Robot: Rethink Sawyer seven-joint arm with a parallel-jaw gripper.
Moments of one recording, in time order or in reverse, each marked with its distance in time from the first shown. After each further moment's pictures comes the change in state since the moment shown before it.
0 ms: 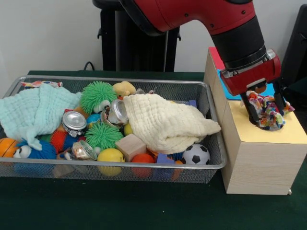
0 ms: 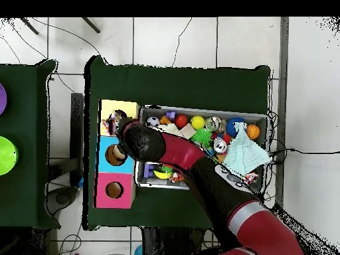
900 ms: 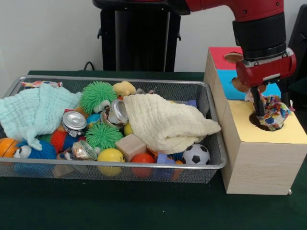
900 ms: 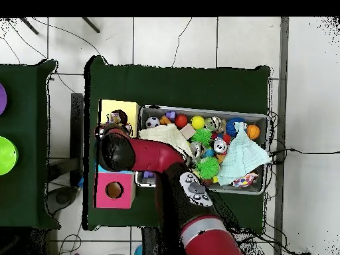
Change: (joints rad) arm 0.303 -0.093 -0.294 -0.052 -0.001 -0.030 0.000
